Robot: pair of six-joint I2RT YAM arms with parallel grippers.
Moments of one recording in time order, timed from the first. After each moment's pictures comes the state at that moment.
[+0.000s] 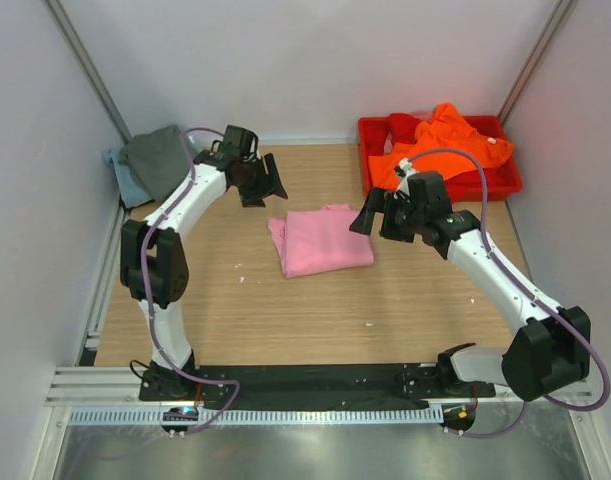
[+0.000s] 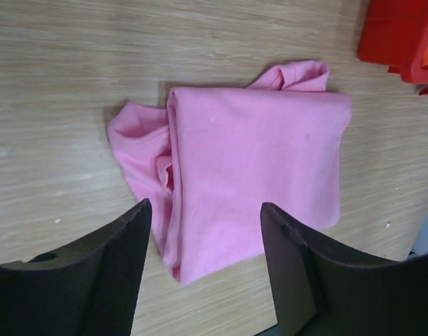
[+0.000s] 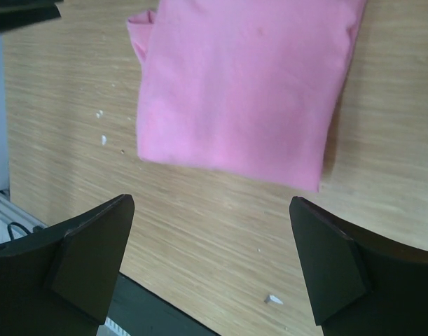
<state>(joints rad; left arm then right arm) -0.32 1.91 1.70 -0.74 0.23 -0.58 0.33 1.31 1.08 -0.48 -0.29 0.49</state>
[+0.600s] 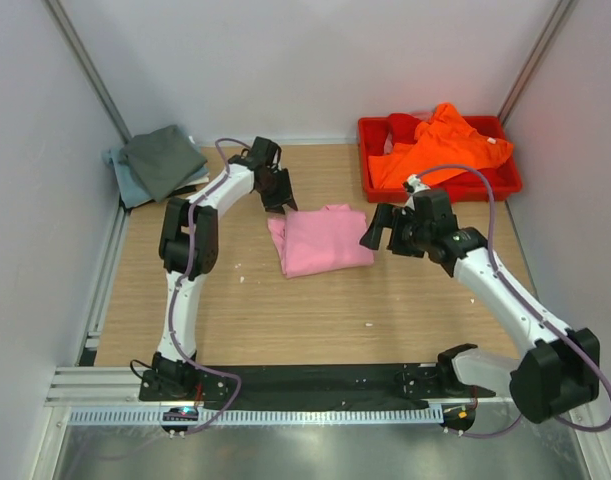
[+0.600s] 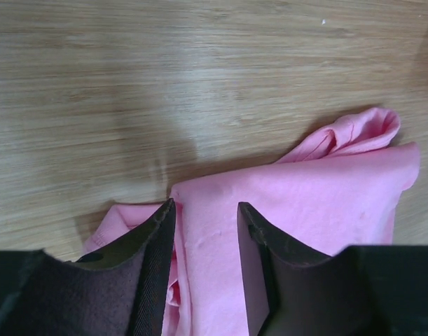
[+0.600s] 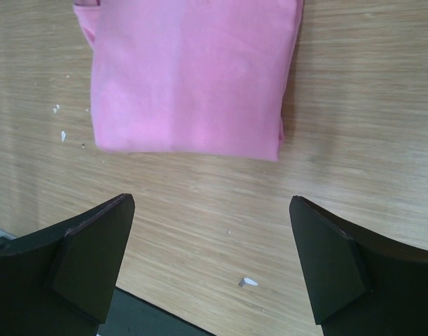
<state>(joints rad) -0.36 2.30 1.91 -0.68 0.25 -0.55 0.32 1.15 0.91 -0.50 -0.20 0.48</state>
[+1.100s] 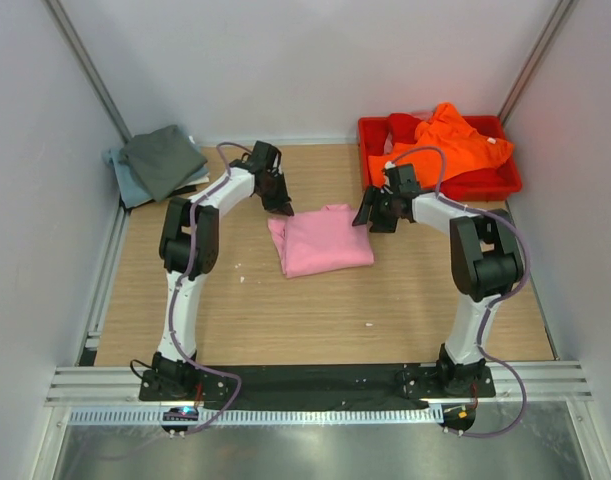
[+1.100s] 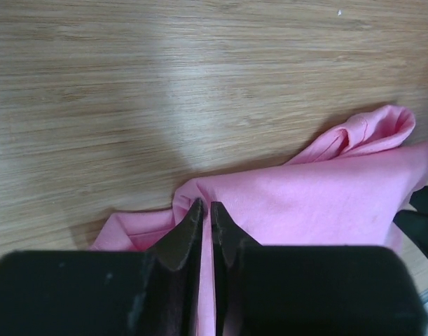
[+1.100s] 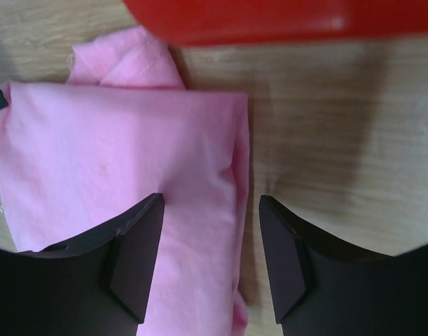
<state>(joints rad) -0.36 2.30 1.87 -0.63 0.27 -0.56 0.23 1.90 1.22 -0.28 -0.28 0.47</state>
